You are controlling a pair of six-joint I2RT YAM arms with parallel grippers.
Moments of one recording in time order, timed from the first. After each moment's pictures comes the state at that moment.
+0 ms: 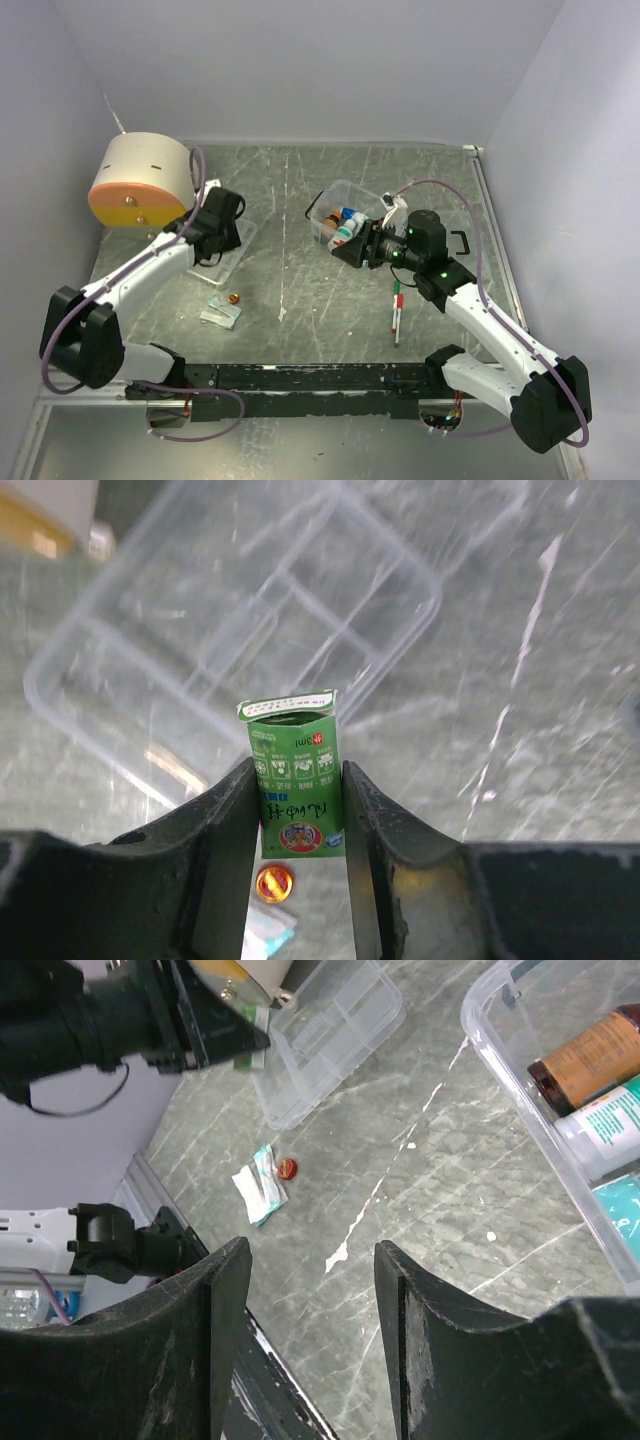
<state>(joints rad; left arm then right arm) -0.49 1.33 0.92 -0.52 -0.44 -0.64 0.46 0.99 0.68 -0.03 -0.49 0.55</state>
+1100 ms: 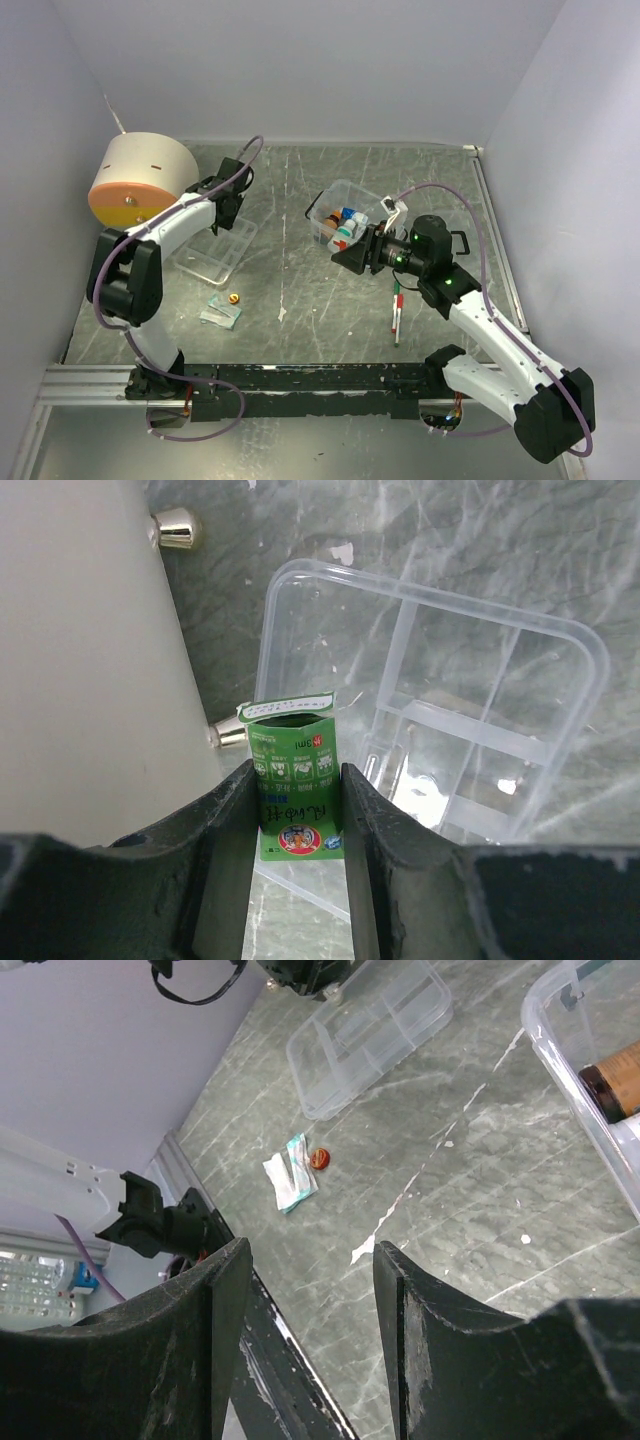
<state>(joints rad) -0.38 1.73 1.27 -0.55 -0.47 0.11 0.47 0.92 0.65 -0.01 -0.56 0.55</state>
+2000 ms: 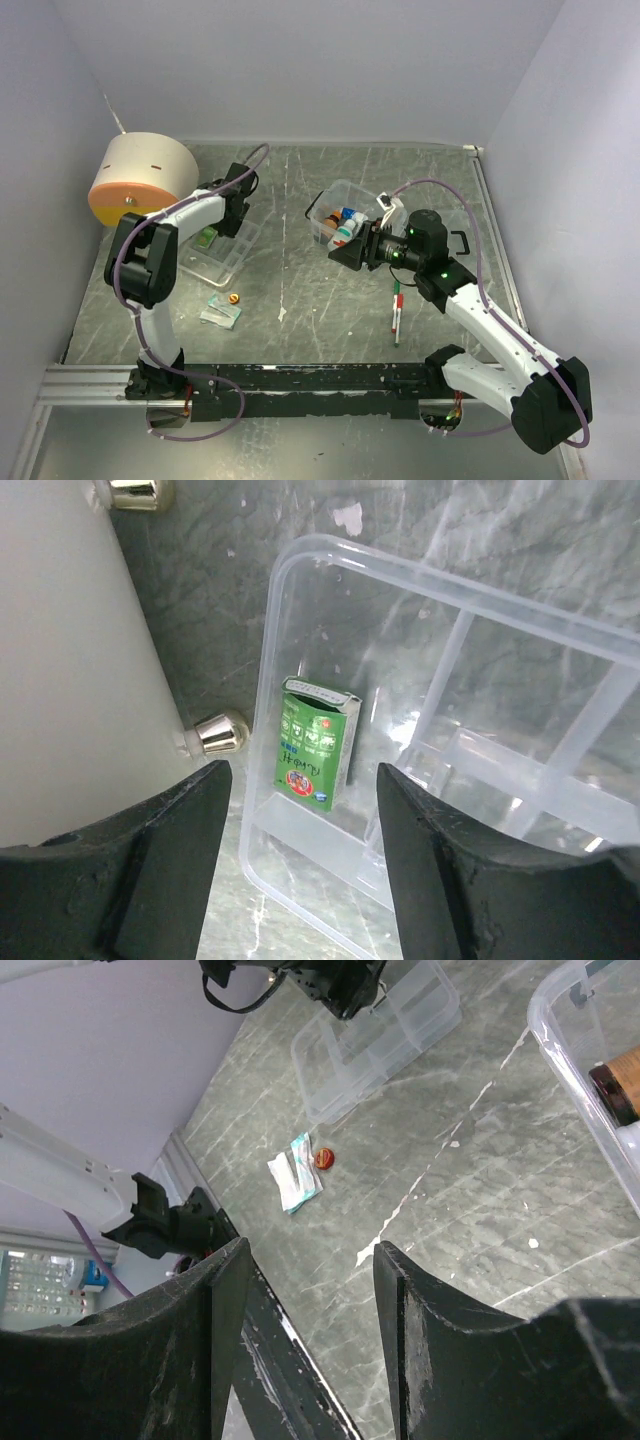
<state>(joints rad) -0.37 1.90 1.30 -0.57 -0.56 0.11 0.47 0.98 0.68 0.00 -0.58 0.56</state>
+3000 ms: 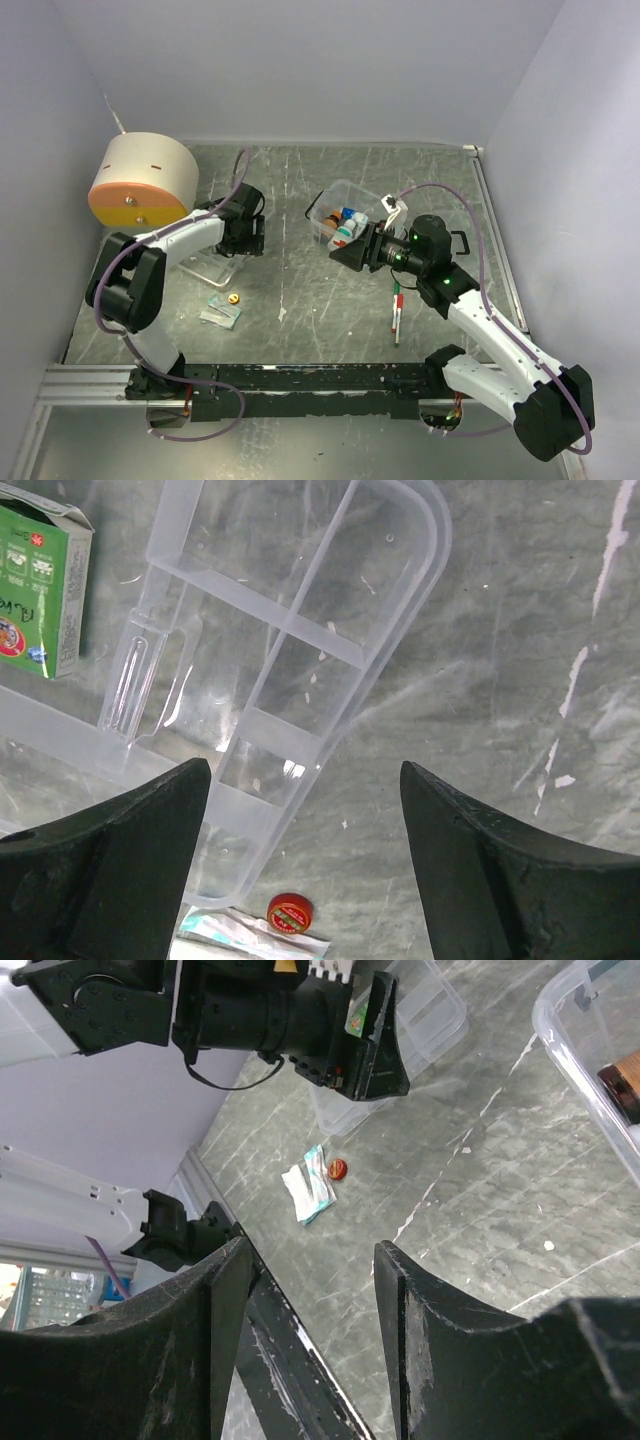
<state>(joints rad) -0.47 1.70 1.11 -0.57 -0.24 -0.40 0.47 0.94 0.64 0.04 -0.56 0.63</state>
